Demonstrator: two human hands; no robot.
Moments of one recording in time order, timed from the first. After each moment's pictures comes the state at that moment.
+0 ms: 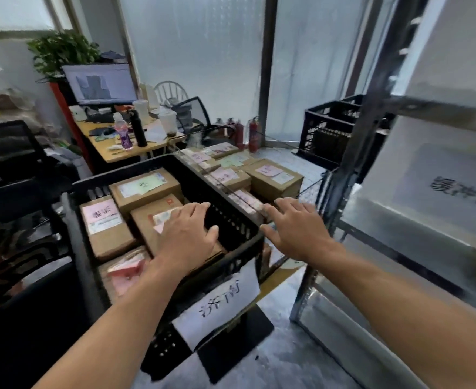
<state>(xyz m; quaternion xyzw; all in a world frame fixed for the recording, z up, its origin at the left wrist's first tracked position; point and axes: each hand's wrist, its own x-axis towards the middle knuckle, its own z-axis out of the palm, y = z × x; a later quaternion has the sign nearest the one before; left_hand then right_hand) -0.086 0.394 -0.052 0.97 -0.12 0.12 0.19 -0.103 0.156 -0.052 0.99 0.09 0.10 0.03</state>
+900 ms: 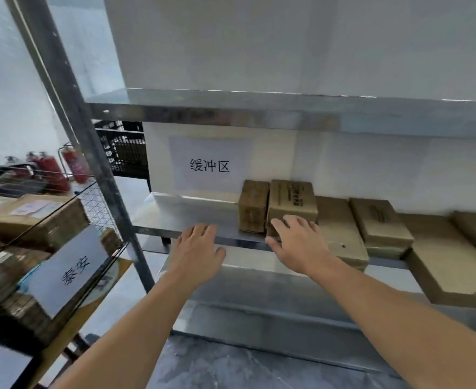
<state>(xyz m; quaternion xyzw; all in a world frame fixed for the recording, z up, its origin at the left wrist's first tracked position) -0.256 -0.046 -0.094 0.88 -0.45 0.02 0.15 -0.418 -0.217 -0.082 0.95 -0.32 0.04 -0.02</state>
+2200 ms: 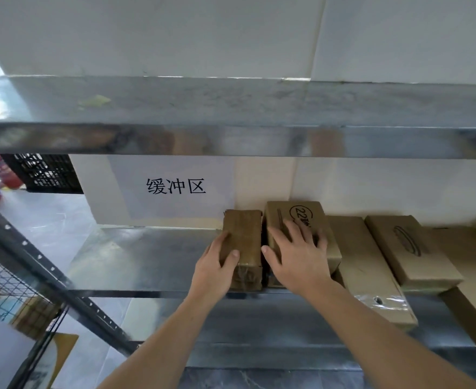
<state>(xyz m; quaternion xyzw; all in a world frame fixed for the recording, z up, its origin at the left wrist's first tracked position) -0.153 -0.227 -0.169 0.77 -0.38 -0.24 0.45 -0.311 -0.331 -0.131 0.90 -0.42 0.09 -0.02</state>
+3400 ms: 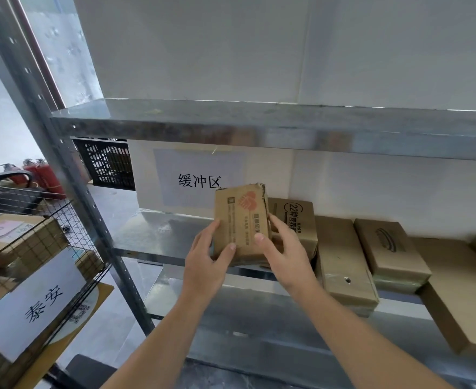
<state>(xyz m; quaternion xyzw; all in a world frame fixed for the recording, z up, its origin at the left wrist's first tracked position) -0.260 -0.128 -0.102 0.74 -0.35 -0.07 0.57 -0.384 -0.251 -0.089 0.75 -0.27 0.31 -0.51</state>
